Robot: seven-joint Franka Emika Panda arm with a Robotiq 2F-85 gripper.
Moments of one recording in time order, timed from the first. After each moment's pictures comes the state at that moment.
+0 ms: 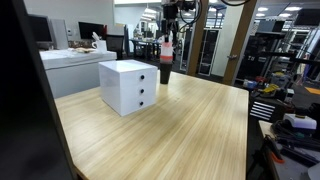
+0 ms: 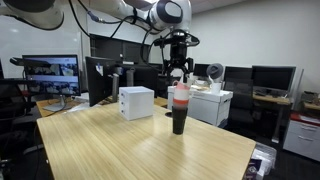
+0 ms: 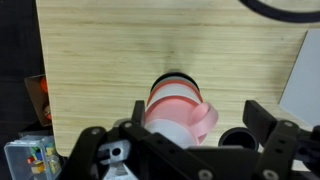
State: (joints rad) arm -0.31 0.68 -0.16 -0.97 0.00 1.57 -0.31
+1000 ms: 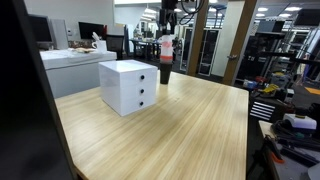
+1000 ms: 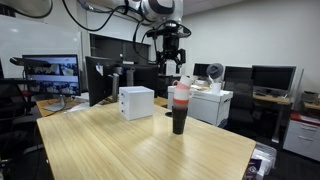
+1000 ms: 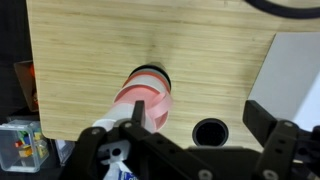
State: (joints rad) arm -0.28 0.56 -0.13 -1.08 0.00 1.60 -0.32
